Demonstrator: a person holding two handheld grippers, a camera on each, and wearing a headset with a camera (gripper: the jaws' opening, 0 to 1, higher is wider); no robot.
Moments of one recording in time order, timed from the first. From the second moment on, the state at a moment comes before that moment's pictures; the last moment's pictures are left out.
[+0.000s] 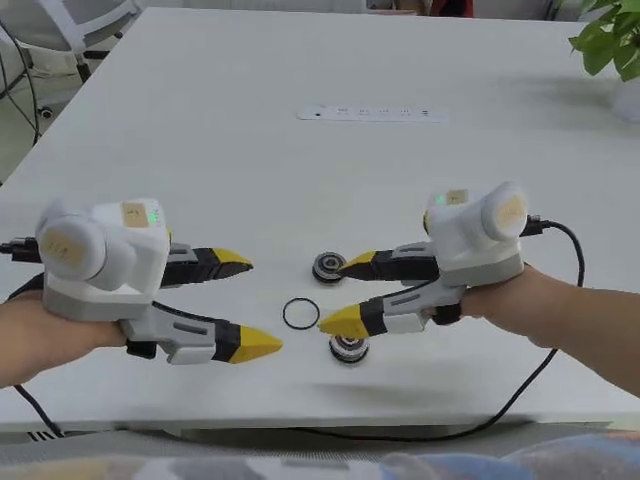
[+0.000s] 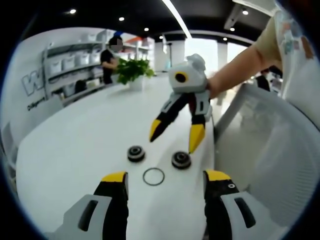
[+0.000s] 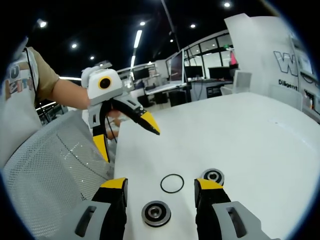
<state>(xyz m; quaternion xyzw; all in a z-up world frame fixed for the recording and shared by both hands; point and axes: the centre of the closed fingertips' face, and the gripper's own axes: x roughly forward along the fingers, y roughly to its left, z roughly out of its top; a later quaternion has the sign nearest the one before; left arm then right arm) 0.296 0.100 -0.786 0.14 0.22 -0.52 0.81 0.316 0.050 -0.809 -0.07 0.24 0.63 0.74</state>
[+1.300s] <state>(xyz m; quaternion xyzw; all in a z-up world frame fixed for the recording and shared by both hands) 0.291 0.049 -0.810 0.17 0.24 -0.57 0.77 0.296 0.014 -0.845 -0.10 0.27 0.63 0.72</state>
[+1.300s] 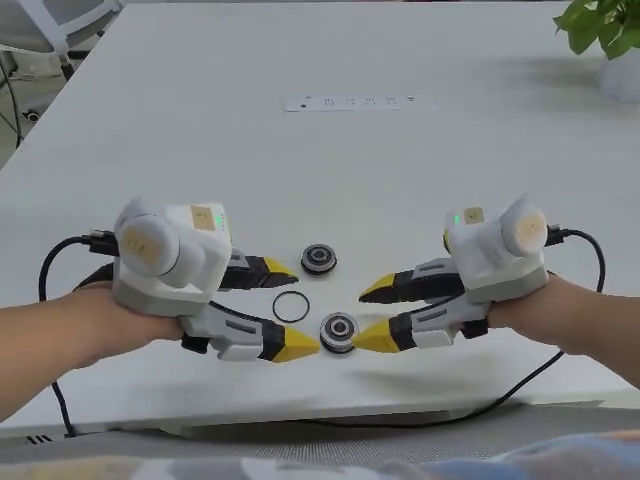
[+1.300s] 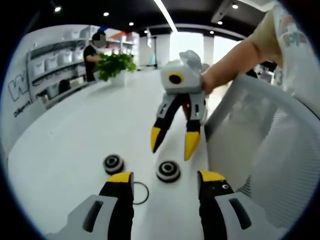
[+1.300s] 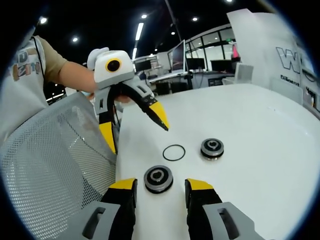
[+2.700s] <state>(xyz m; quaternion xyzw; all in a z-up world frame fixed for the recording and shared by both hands) 0.298 0.019 -0.849 0.18 0.27 -0.58 0.75 0.292 0.014 -0.866 -0.12 0.29 0.64 0.70</state>
